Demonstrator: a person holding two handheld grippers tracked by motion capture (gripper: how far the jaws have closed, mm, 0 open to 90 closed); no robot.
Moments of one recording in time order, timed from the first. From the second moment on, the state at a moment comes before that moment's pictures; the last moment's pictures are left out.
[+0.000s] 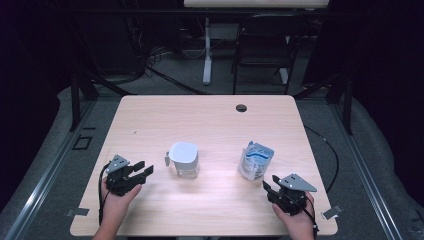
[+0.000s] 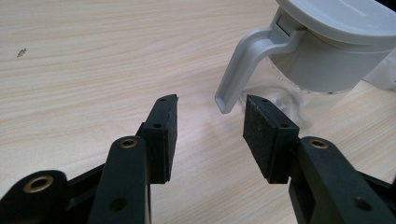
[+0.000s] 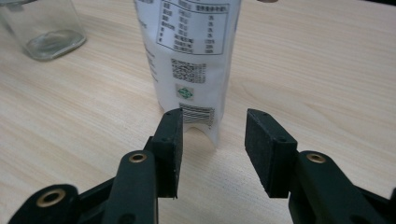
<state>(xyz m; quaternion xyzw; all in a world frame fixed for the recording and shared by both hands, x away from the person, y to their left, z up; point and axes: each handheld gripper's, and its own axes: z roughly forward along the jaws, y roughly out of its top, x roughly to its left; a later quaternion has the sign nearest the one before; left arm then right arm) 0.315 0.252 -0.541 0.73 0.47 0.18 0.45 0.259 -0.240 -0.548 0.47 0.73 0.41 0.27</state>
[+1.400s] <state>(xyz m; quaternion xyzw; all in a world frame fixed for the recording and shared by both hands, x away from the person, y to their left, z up) 0.346 0.217 -0.548 0.77 0.45 0.17 0.43 0.251 -0.244 -0.548 0.47 0.72 0.44 0.26</state>
